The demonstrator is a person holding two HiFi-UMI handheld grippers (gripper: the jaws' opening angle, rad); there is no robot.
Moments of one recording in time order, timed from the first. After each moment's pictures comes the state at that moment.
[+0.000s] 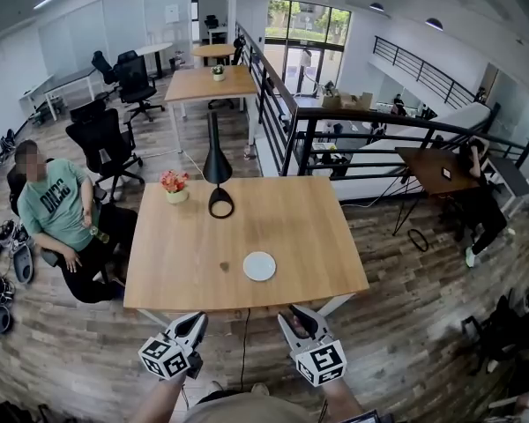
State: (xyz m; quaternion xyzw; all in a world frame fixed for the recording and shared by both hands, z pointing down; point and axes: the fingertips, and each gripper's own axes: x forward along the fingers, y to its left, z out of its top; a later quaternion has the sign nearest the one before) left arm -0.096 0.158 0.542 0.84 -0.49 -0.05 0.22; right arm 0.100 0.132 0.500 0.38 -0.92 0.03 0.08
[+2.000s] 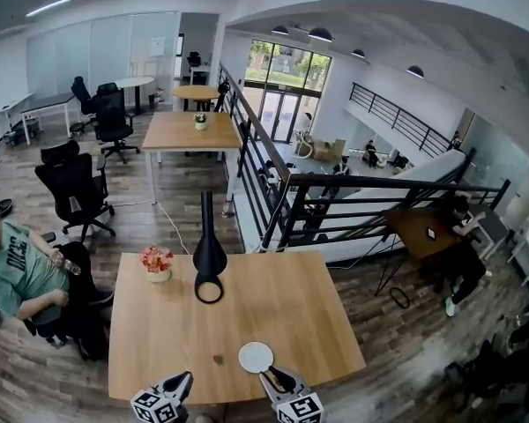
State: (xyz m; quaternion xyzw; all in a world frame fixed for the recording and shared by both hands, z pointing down) left arm -0.211 -0.027 0.625 0.84 -0.46 -0.03 0.29; right arm -0.010 -0.053 0.555 0.41 -0.90 0.11 0.14
